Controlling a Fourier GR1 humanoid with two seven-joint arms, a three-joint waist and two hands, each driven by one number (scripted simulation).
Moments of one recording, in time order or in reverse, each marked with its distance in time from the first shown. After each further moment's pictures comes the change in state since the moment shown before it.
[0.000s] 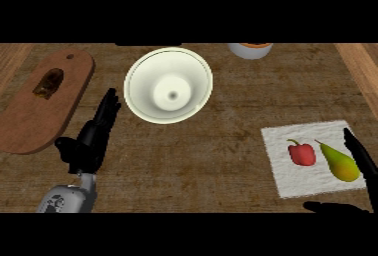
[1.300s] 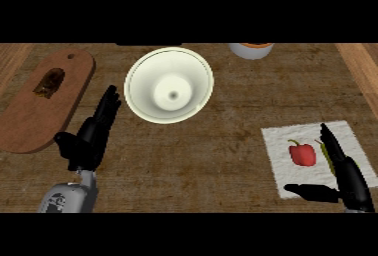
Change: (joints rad) left arm -0.011 -0.068 0.076 -0.019 -0.077 -0.078 0.045; right arm -0.175 0.142 -0.090 0.380 0.020 0.031 -0.208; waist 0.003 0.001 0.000
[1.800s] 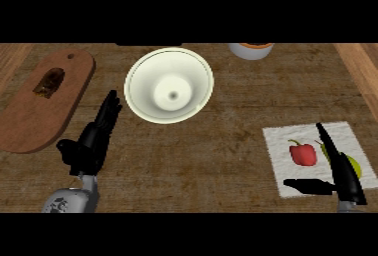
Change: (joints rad) left arm 0.033 -0.021 0.005 0.005 -0.021 -0.013 -0.037; right arm -0.069 -0.021 0.004 0.146 0.127 -0.081 -0.002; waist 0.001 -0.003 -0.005
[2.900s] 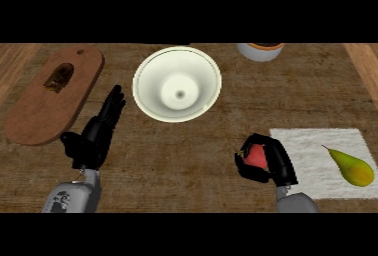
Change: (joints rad) left arm -0.043 -0.011 0.012 0.012 -0.008 -0.034 0.022; right arm -0.118 0.144 0.319 0.029 0.133 -0.147 0.032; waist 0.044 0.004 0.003
